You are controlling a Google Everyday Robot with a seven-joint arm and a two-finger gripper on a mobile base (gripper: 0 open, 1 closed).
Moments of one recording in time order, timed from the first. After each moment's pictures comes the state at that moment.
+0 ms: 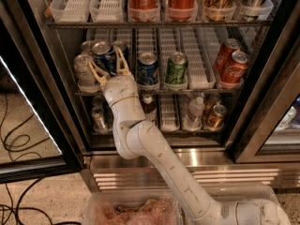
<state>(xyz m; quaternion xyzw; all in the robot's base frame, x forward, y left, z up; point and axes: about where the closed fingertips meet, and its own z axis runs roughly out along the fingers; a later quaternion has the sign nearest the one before) 0.656 0.098 0.906 -0.15 0.48 0.05 0.86</state>
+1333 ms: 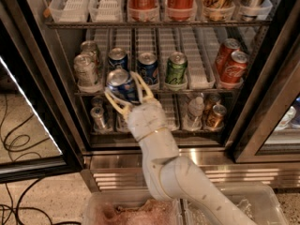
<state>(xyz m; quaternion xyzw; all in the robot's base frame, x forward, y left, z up) 0.555 0.033 0.897 -0.20 0.49 0.02 0.85</state>
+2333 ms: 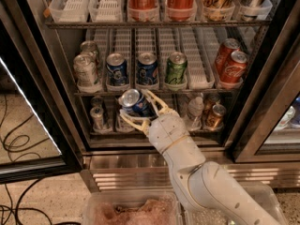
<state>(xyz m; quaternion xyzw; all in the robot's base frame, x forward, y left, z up) 0.530 -0.003 0.865 -0.29 0.51 0.01 0.81</state>
